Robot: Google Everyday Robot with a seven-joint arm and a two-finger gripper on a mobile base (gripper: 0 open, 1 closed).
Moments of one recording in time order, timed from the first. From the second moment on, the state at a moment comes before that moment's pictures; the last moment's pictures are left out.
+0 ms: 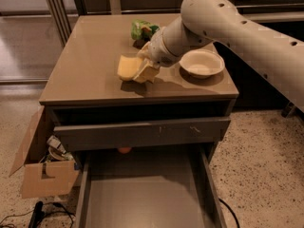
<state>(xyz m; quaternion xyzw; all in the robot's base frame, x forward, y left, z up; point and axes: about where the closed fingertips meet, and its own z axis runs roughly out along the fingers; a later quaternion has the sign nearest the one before) 0.663 0.021 0.863 -0.67 0.64 0.09 0.37</state>
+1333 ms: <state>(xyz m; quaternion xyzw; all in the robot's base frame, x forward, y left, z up) 0.667 0.016 0.847 -0.66 0.65 0.10 0.37</state>
